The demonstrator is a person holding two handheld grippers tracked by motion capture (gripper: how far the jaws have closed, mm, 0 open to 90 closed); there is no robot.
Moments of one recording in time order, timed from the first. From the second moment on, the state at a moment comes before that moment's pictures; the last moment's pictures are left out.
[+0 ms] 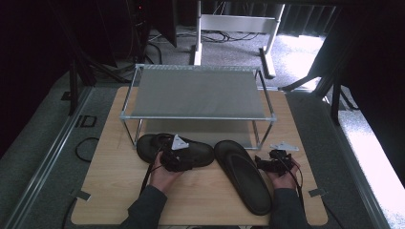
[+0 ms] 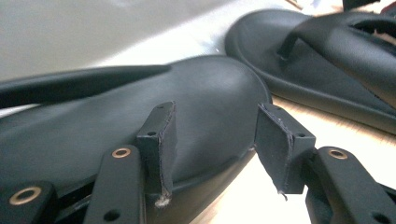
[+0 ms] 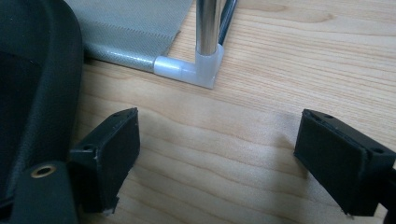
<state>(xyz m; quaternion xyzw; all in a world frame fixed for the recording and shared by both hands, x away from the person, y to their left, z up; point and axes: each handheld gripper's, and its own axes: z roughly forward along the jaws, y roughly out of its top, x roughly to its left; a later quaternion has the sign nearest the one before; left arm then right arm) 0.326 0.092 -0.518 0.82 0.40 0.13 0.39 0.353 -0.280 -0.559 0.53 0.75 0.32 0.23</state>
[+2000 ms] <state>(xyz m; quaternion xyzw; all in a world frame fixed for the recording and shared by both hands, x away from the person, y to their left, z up) 0.299 0.151 -0.531 0.74 0.54 0.23 0.32 0.353 -0.281 -0.559 0.53 0.75 0.32 0.23</state>
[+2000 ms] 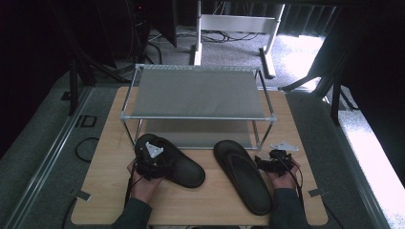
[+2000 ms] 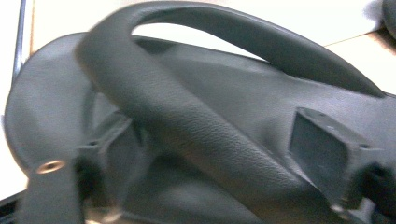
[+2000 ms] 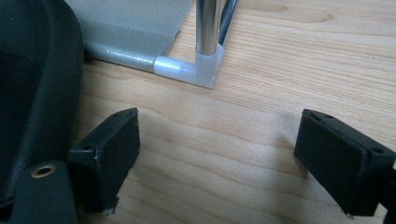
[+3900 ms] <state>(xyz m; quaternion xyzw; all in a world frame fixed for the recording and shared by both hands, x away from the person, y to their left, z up) 0.316 0.154 -0.512 0.77 0.45 0.24 0.38 0.353 -0.281 -0.559 0.53 0.75 0.32 0.23</state>
